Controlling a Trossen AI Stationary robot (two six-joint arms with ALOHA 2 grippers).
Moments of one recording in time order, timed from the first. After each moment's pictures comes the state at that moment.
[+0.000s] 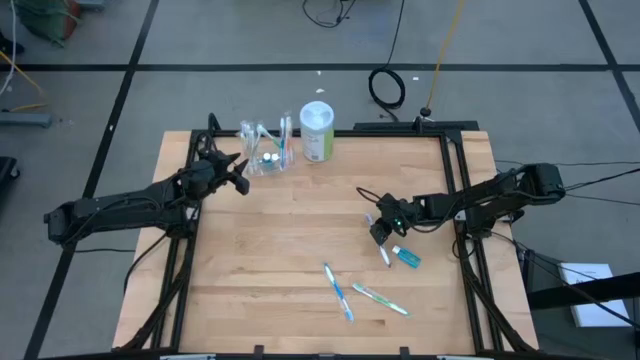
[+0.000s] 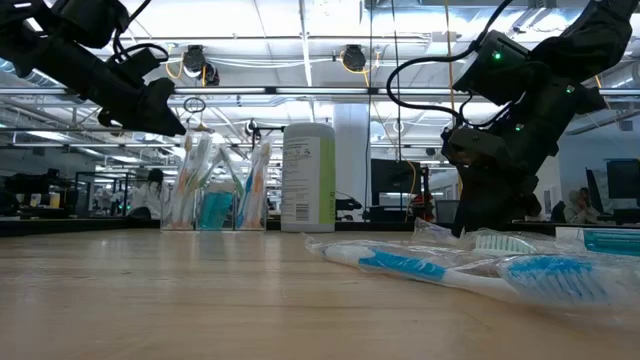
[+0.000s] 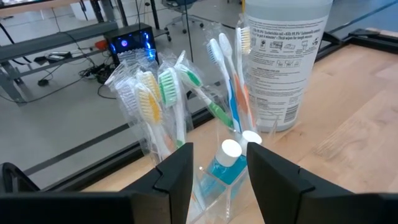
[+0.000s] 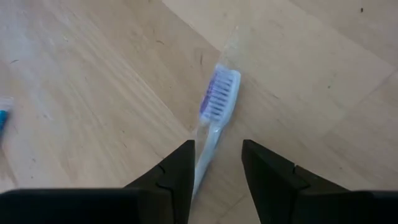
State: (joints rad) left arm 0.37 0.61 0.32 -0.05 -0.51 -0.13; right arm -0.01 1.43 0.46 -0.02 0.08 0.82
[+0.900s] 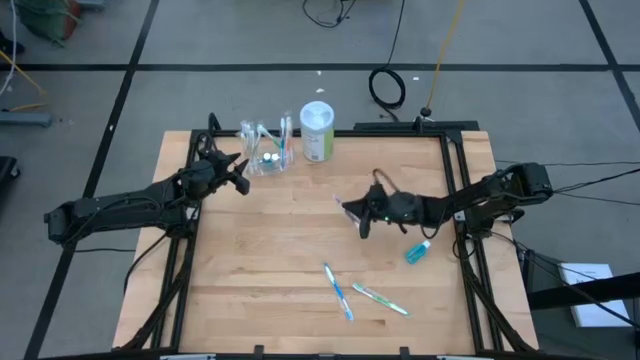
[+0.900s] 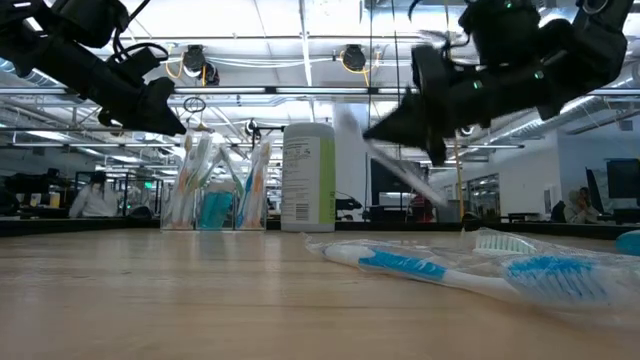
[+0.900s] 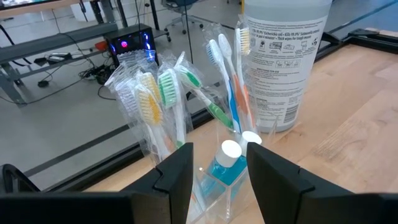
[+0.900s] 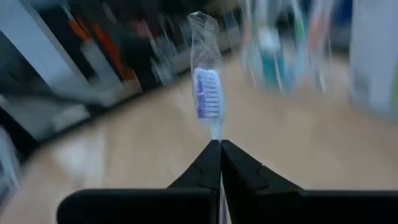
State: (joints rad) left arm 0.37 0.61 0.32 -0.05 -0.51 -0.13; right arm 0.01 1.51 0.45 0.88 0.24 0.43
